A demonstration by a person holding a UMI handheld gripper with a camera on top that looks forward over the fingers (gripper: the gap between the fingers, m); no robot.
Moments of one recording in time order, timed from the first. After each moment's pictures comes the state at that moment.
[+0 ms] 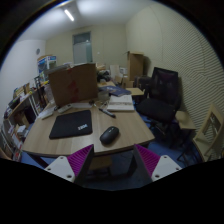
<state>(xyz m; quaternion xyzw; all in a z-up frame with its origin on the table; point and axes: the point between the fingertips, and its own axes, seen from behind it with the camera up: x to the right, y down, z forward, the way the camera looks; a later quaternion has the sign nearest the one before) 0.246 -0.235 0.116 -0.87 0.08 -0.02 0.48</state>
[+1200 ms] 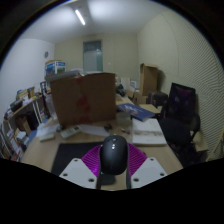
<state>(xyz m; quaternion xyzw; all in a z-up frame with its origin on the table) 0.167 -0.006 0.134 -0.84 0.04 -0.01 0.54</state>
